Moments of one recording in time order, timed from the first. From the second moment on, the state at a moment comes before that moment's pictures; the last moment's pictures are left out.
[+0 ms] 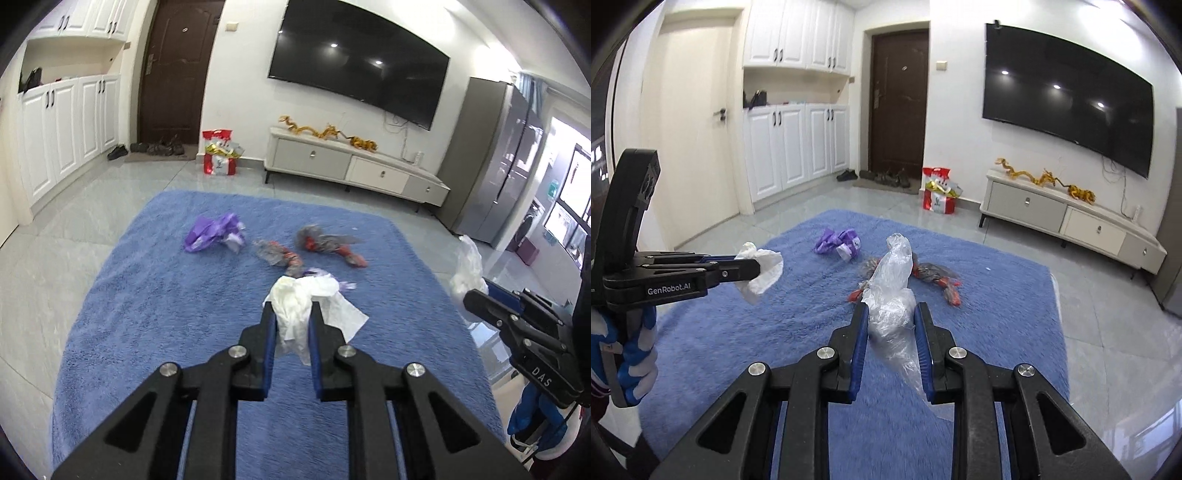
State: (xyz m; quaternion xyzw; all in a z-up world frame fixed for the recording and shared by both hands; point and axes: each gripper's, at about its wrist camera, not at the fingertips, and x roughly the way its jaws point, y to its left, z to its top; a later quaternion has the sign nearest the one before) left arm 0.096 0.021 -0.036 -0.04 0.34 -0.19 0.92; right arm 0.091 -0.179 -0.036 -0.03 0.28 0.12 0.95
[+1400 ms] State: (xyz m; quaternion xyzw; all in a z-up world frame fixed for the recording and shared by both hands) left arm 0.060 -0.463 -0.164 0.18 0.48 -0.43 0.74; right arm -0.032 -0.558 -0.253 0.28 0.38 -0.20 0.86
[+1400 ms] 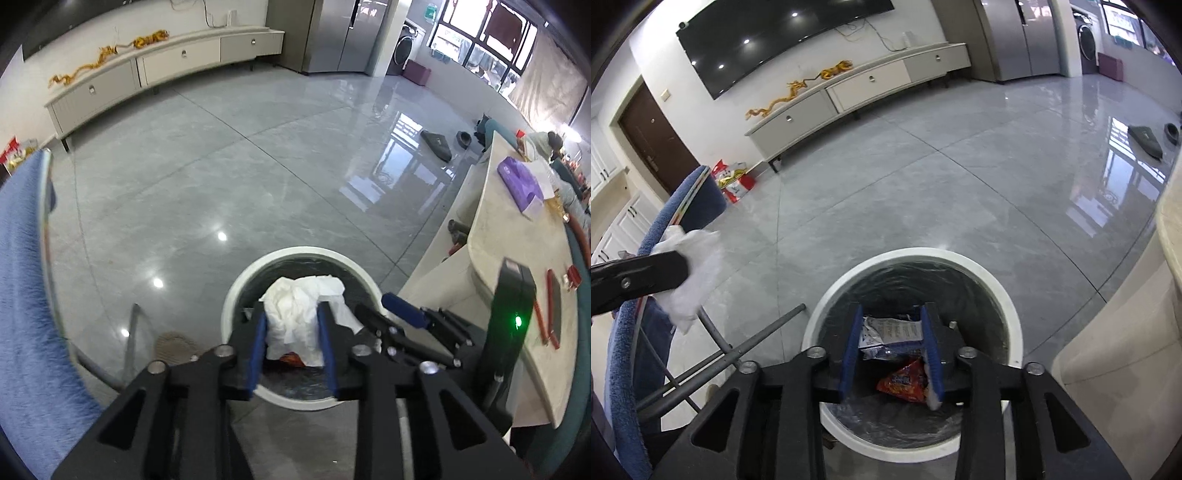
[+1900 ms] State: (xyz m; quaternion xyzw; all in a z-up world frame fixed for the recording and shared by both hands) left arm 0.037 -0.401 -0.120 0.15 0.39 -0.42 0.81; right arm -0.067 -0.518 -0.193 0.24 0.34 -0.21 0.88
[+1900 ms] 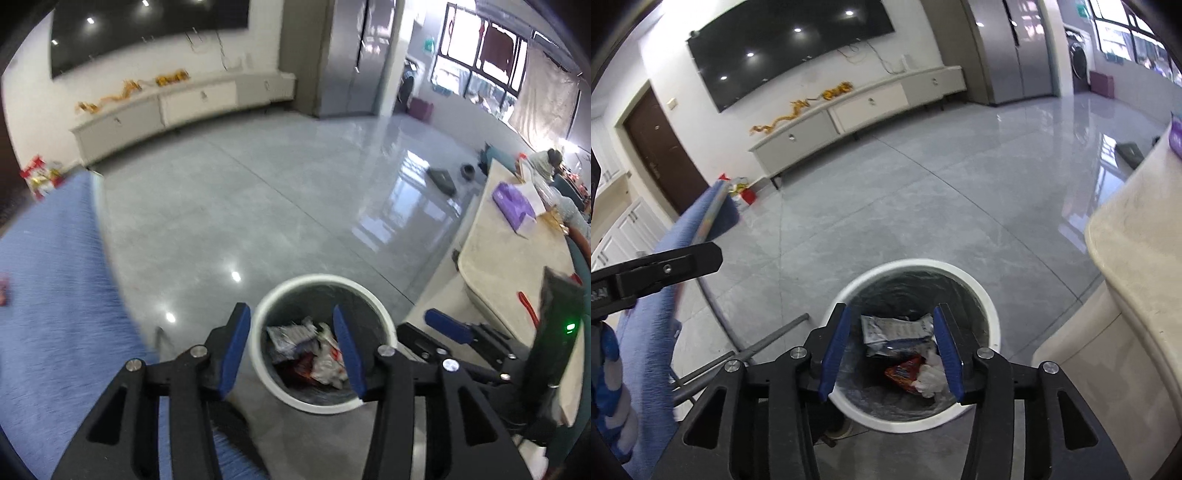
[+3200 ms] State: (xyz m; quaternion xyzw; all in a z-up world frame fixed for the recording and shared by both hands) left arm 0.040 -0.118 -0.018 0.07 0.25 -0.20 0.95; right arm 0.003 -0.304 -0.045 0.06 0.27 -0.05 0.96
